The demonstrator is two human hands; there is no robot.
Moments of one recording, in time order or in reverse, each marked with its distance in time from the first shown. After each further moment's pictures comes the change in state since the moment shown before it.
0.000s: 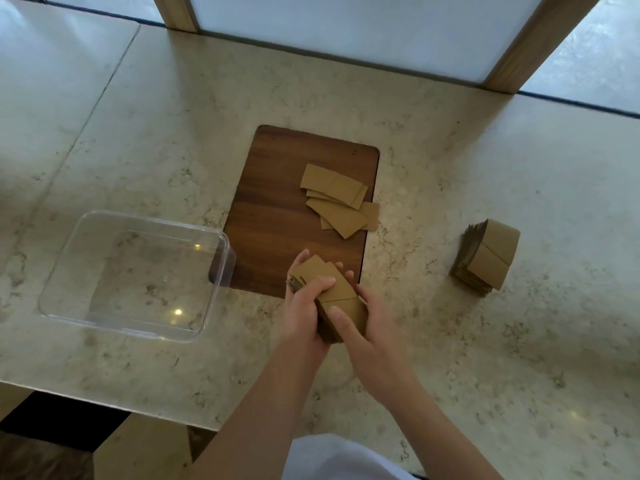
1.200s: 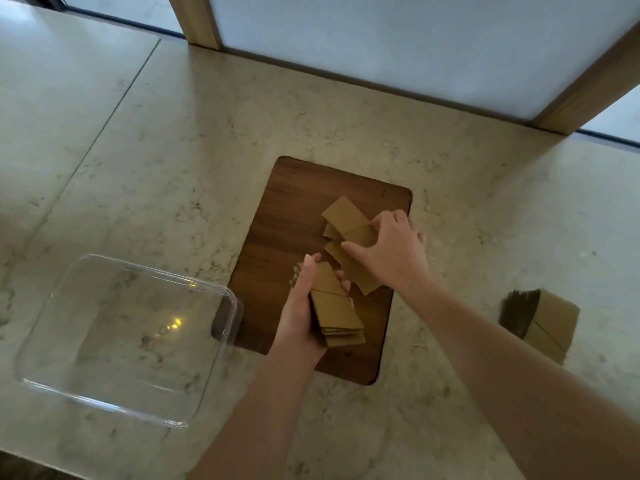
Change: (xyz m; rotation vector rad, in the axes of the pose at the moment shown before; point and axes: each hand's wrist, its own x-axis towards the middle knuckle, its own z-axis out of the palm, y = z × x) left_hand 0.104 0.059 0.010 -0.050 -0.022 -0.040; right_hand 0.254 -0.055 -0.010 -0.792 0.119 -0.180
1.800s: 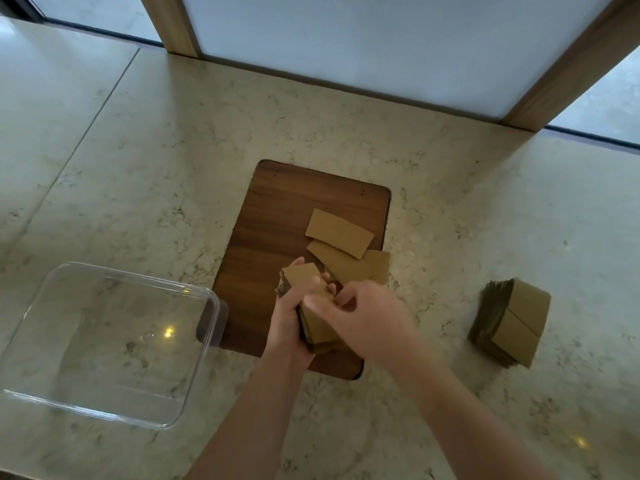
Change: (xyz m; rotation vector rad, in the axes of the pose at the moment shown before) left_hand -0.013 -0.012 0.000 -0.014 -0.020 0.020; right_hand -0.112 -0.019 -0.021 0.216 -0.235 0.043
